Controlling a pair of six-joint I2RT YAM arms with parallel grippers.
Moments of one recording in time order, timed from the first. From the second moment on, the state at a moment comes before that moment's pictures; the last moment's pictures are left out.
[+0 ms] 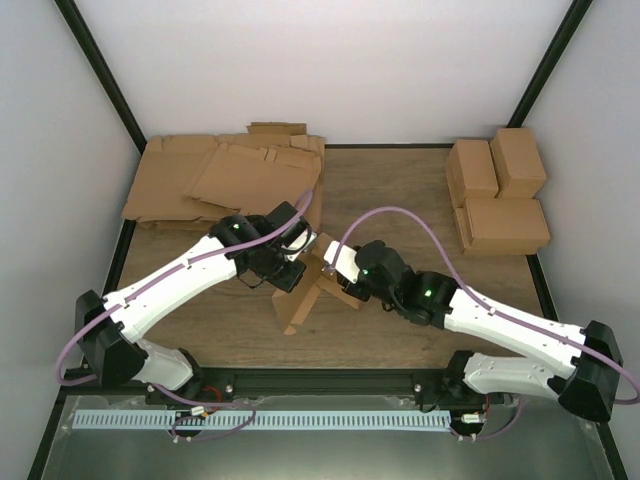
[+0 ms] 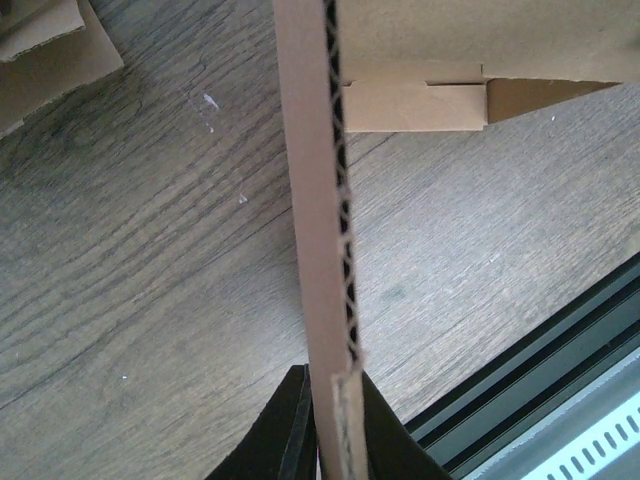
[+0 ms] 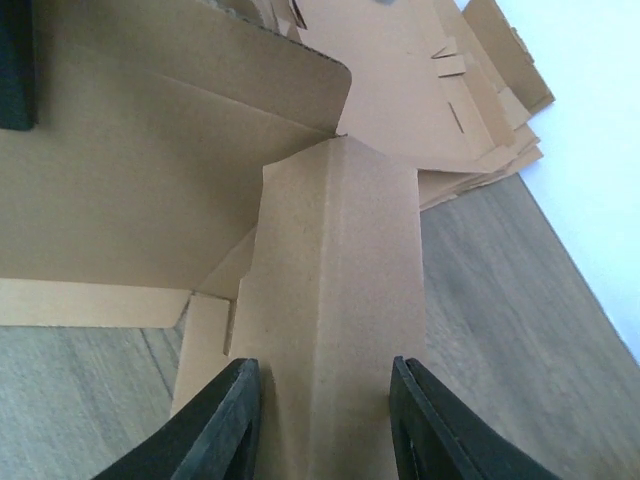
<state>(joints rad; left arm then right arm) -0.85 1.43 1.35 -1.16 0.04 -0.24 1.00 1.07 0.85 -0.39 0.27 -0.38</state>
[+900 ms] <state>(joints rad) -0.85 1.41 1.35 -1.14 0.06 -0.24 1.09 1.18 0.73 -0.06 0.73 -0.67</state>
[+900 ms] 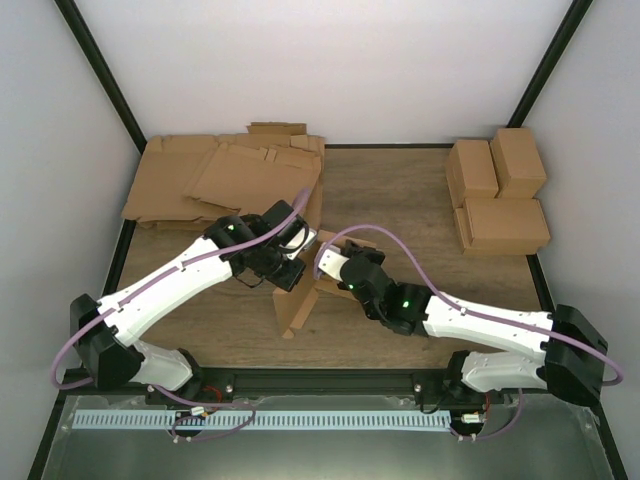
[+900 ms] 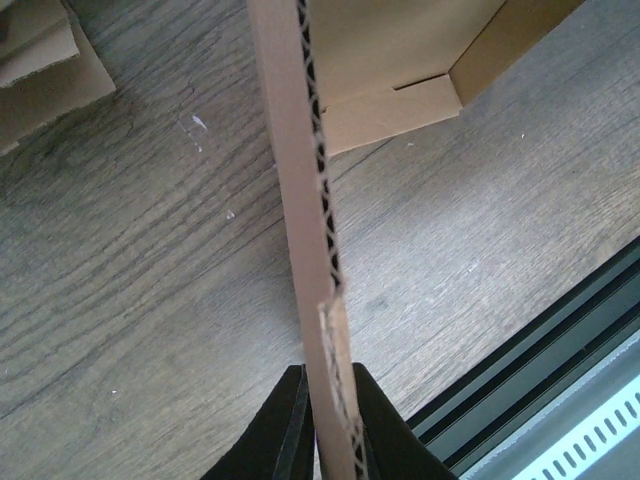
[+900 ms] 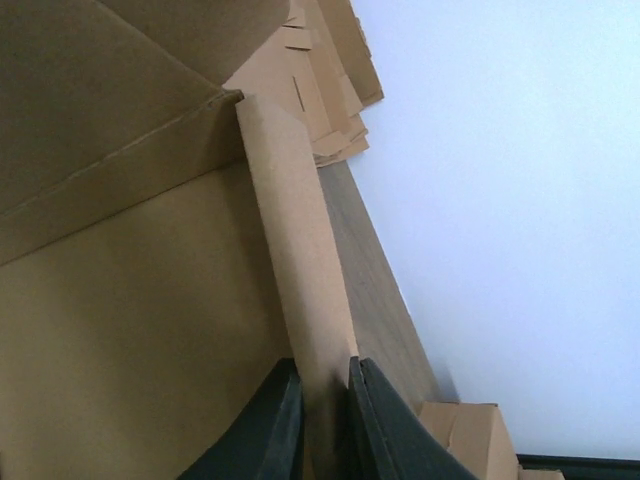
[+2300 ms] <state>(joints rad) -0.76 1.07 1.14 -0.98 -0.07 -0.57 0.58 1.46 0.66 -0.23 -0.17 0.26</state>
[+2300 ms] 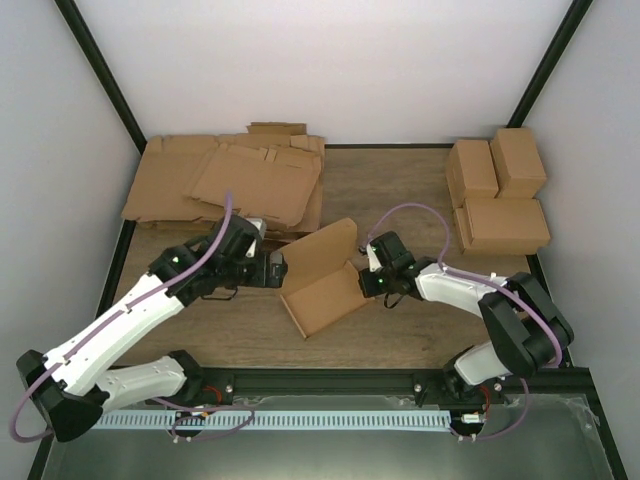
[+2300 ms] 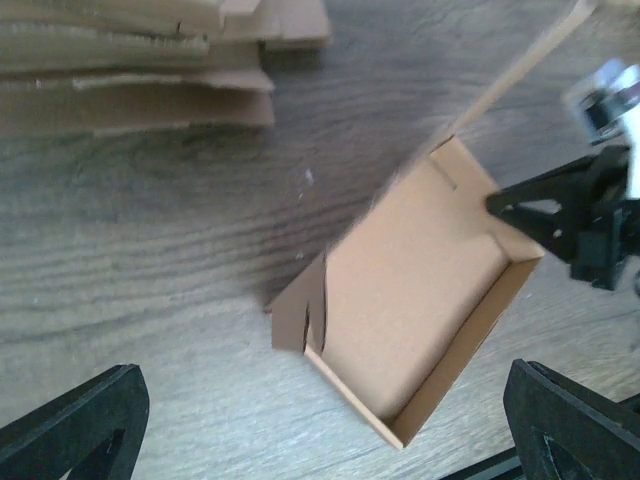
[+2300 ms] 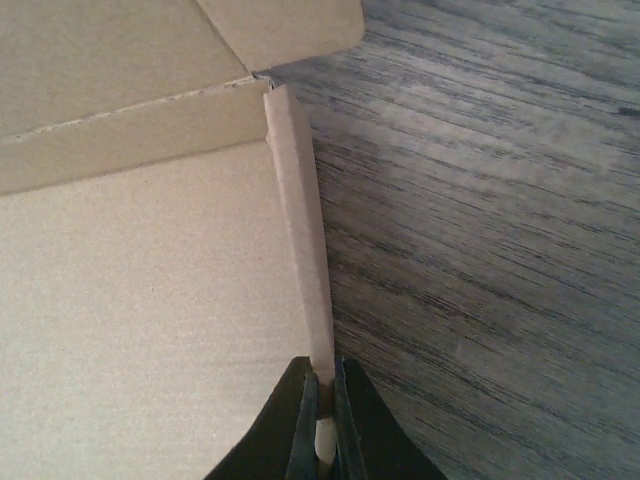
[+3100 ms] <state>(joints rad) -0.75 0.97 0.86 -0.73 -0.04 -0.67 0.75 1.57 0.76 -0.28 0.12 0.33</state>
